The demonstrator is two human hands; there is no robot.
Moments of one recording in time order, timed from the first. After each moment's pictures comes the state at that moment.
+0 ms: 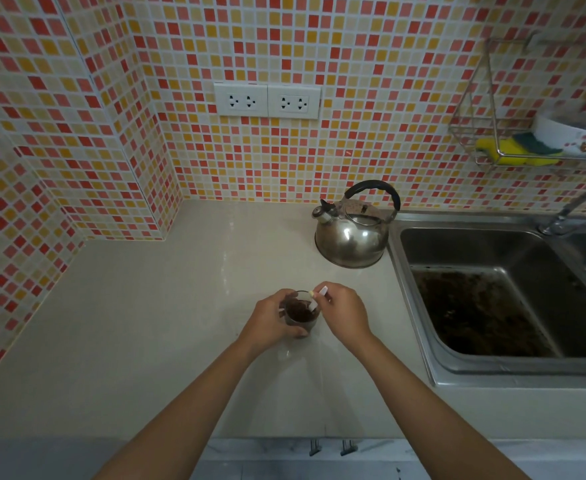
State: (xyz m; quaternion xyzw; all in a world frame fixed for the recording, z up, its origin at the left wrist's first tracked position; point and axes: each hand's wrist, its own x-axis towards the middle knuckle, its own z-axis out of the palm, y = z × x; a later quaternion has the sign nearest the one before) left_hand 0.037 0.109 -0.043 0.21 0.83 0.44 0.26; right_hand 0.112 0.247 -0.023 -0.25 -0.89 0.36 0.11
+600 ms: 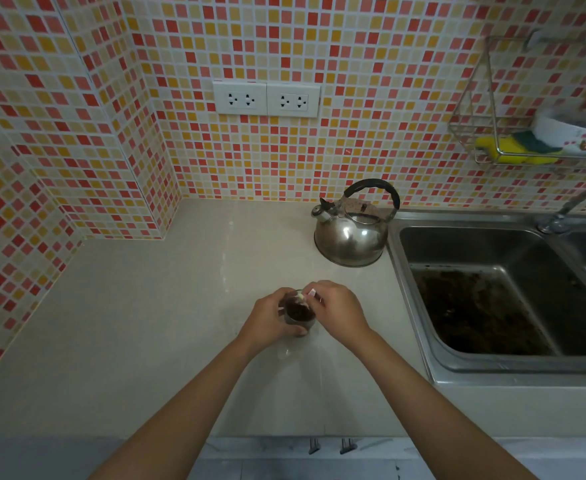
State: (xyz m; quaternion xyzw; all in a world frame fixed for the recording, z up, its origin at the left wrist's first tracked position) left_hand 0.034 0.108 -0.045 0.23 0.82 0.45 0.26; right_hand 0.112 0.243 -0.011 -0.14 -0.94 0.29 0.10
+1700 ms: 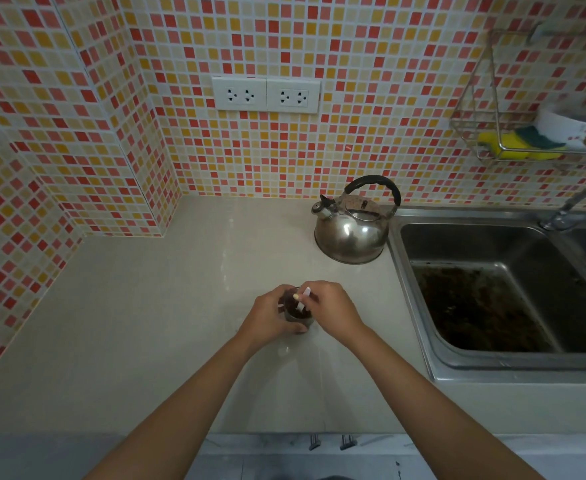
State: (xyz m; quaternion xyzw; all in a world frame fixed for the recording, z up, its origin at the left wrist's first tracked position) left_hand 0.035 0.106 -0.043 0.24 0.82 0.45 0.26; right_hand 0.105 0.236 -0.011 -0.17 -0.92 0.35 0.06
